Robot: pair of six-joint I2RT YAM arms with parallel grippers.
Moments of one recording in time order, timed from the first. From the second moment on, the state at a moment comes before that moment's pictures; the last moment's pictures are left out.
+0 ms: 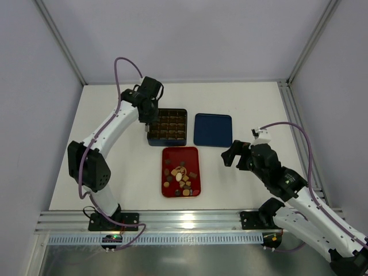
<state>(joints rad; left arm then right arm) -0.45 1.73 1.66 -0.98 -0.23 -0.36 0.64 0.63 0.63 -0.52 0.24 0.63</state>
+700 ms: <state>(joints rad) -0.44 1.77 1.67 -0.96 -0.24 -0.34 0.64 0.63 0.62 -0.52 0.23 0.63</state>
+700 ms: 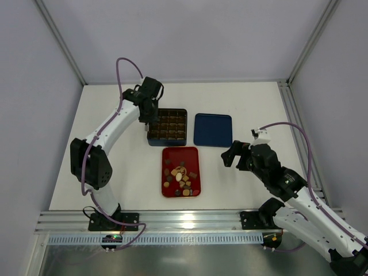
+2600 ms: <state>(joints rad) -0.98 1.33 1.23 -1.02 -0.19 -0.48 0.64 0.59 0.59 -0.53 0.25 0.66</state>
